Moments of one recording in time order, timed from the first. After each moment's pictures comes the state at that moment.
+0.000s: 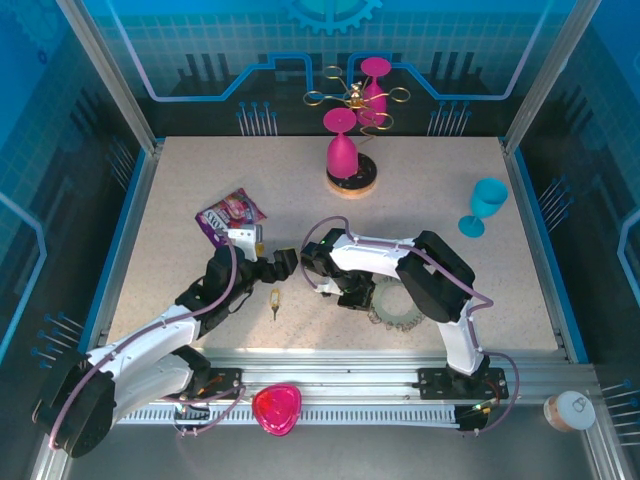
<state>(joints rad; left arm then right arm) -0.51 0.97 0.37 0.21 -0.02 -0.51 0.90 2.04 1.40 -1.30 0.21 -0.26</state>
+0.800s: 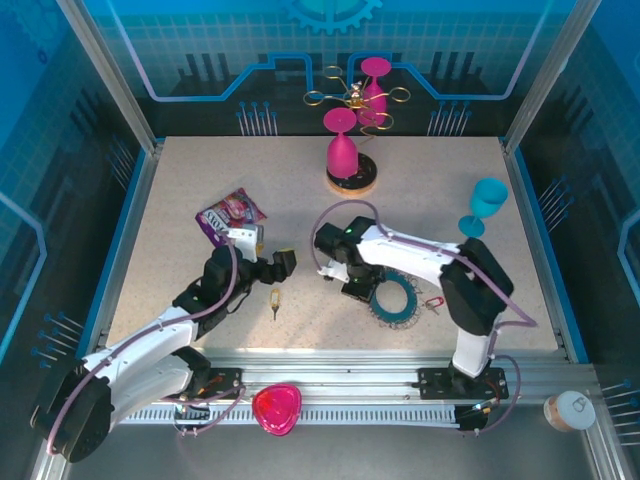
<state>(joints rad) -0.51 0.93 0.39 0.18 0.01 -0.36 0.83 1.75 1.31 -1.19 0.08 -0.25</state>
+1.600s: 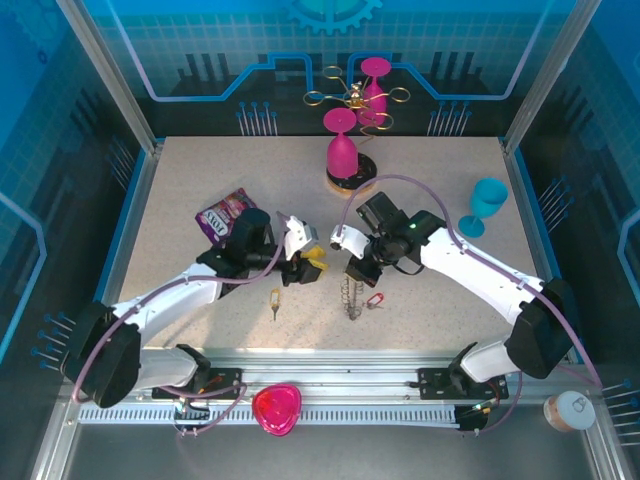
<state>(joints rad) -0.52 1.28 0.73 0.01 0.77 0.22 0.68 1.43 1.18 -0.88 -0.34 -0.35</state>
